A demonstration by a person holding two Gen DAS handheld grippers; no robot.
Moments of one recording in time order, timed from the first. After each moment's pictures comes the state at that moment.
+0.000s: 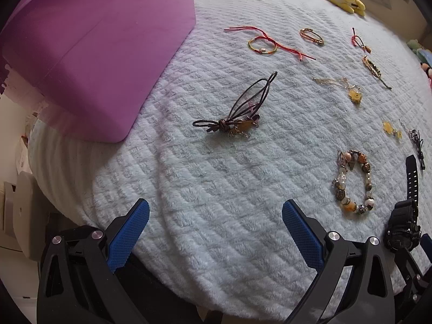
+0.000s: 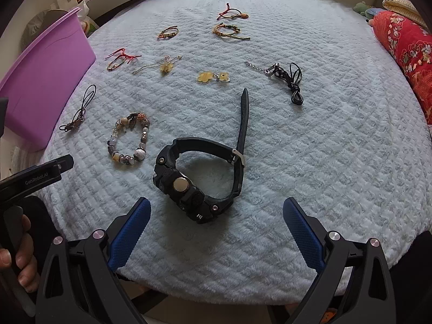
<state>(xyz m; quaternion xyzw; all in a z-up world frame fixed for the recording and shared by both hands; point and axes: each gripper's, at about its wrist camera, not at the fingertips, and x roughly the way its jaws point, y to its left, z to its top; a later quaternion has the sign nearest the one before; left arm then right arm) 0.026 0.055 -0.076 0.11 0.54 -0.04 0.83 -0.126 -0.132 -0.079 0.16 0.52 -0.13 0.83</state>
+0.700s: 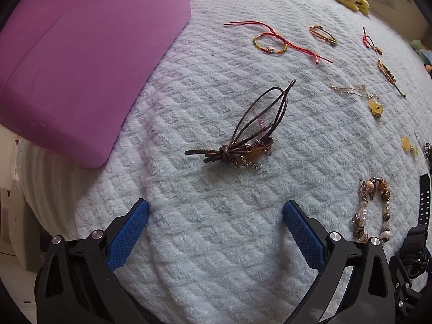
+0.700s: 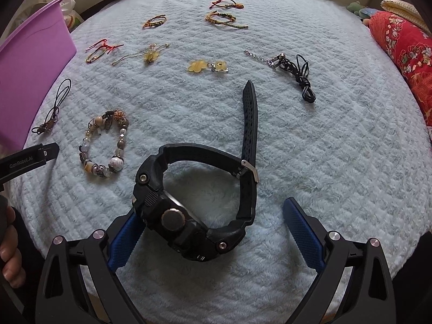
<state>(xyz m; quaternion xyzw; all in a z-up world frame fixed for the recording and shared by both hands) 0.068 0.050 -0.097 0.10 0.55 -0.05 0.83 -0.102 -0.130 -0.107 0.15 0.53 -0.16 0.82</state>
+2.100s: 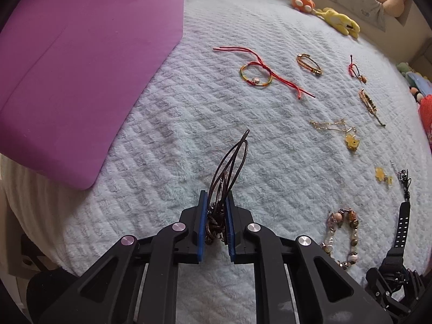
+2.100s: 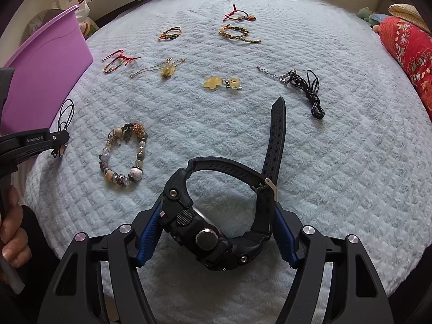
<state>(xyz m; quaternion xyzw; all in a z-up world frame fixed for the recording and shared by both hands) 0.084 0.047 -0.074 0.04 0.53 -0.10 0.84 -0.104 -0.135 -0.091 0.16 0.50 -0.13 0.84</state>
